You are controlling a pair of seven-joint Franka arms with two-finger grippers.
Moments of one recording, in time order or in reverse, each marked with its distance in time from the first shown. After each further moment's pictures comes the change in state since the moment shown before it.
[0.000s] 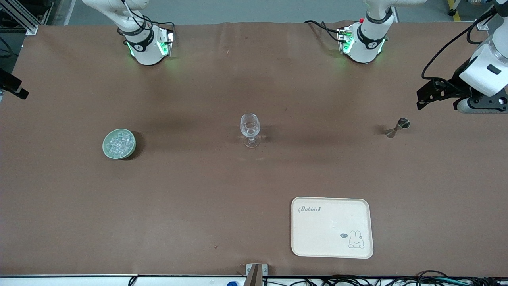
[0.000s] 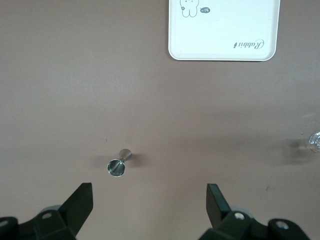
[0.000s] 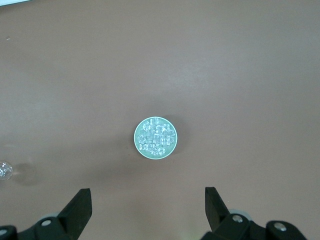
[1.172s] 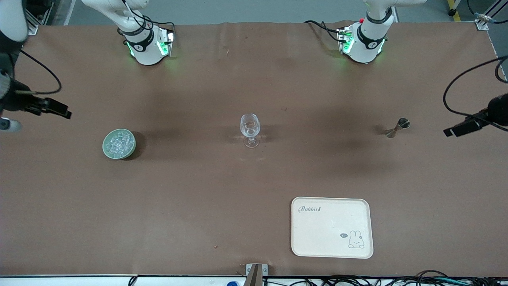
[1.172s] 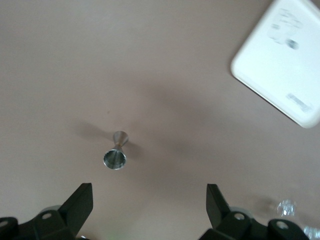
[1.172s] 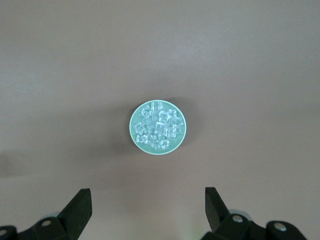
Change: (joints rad) left arm 0.009 0.221 0.343 0.004 -0.231 0.018 -0.234; right arm 0.024 0.033 0.003 -0.347 -0.001 0.245 -0.010
